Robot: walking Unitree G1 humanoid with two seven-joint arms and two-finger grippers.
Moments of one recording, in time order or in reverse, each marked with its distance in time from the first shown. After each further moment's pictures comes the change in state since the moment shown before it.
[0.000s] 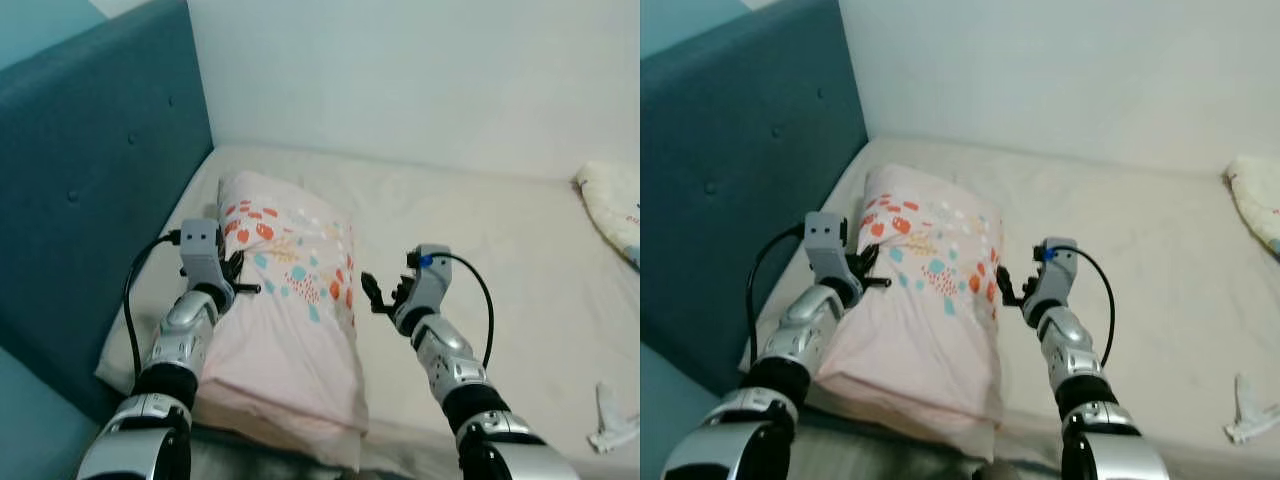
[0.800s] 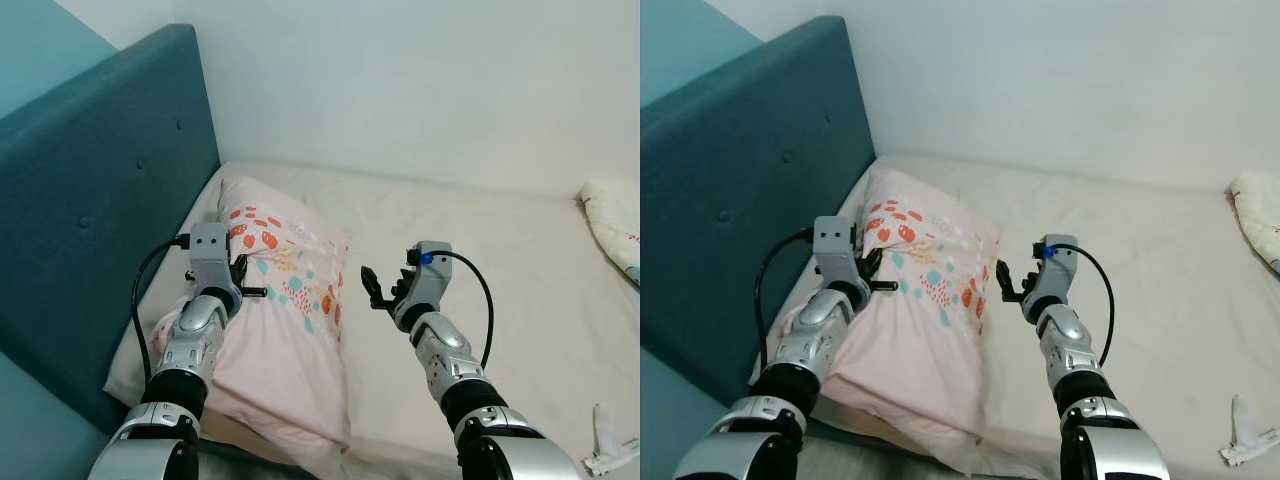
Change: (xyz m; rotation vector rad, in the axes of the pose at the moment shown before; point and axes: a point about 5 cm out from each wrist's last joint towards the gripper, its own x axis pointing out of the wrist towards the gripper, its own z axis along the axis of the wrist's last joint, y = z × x) left arm 0.002 -0.019 -0.005 0.031 0.003 0.028; right arm 0.001 0.000 0.004 -0.020 -0.043 -0.001
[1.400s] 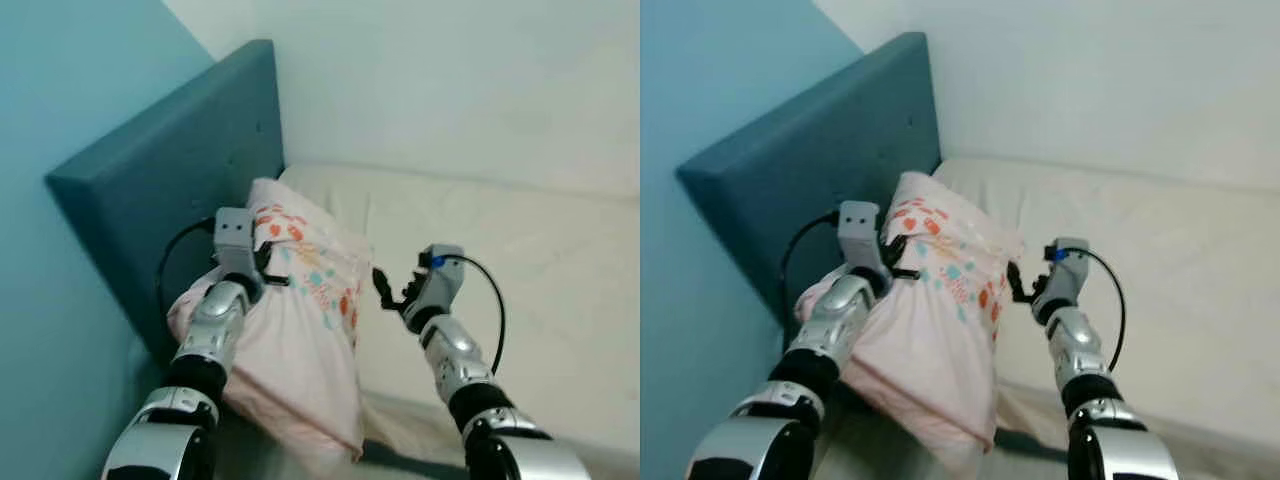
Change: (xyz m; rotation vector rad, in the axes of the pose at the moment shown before) left arm 0.009 -0.025 0.011 0.033 -0.034 -0.077; right arm -0.002 -0.007 0.003 0.007 -0.036 -0.029
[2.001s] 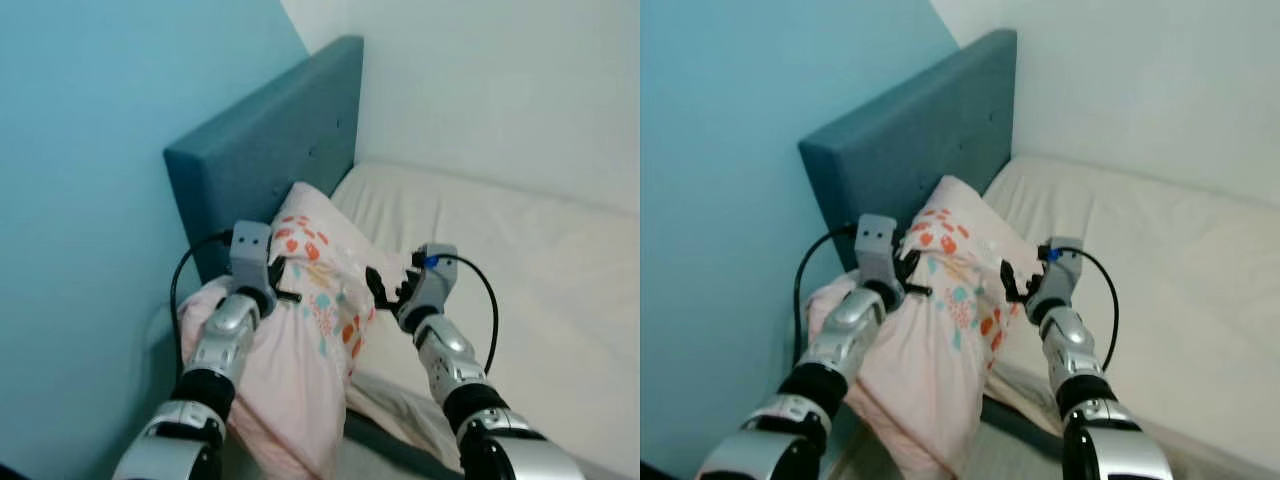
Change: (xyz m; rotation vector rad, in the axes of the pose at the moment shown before) left arm -0.004 -0.021 -0.012 0.008 0.019 -0.075; right arm 0.000 0.004 -0.002 -0.001 0.003 0.013
